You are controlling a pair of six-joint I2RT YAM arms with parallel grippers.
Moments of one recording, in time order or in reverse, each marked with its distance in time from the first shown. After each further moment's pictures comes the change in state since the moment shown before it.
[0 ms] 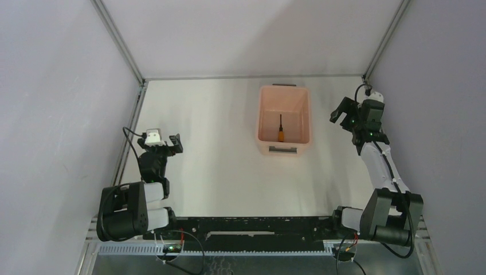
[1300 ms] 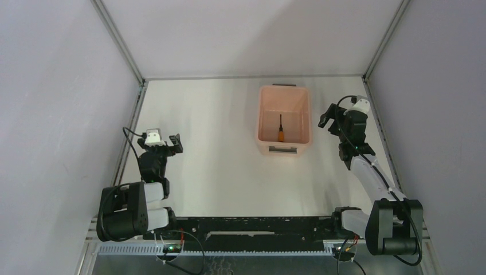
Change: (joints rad) left arm 0.000 0.000 0.000 0.000 0.000 0.000; right arm 0.186 -0.103 -0.221 0.298 0.171 -0.003
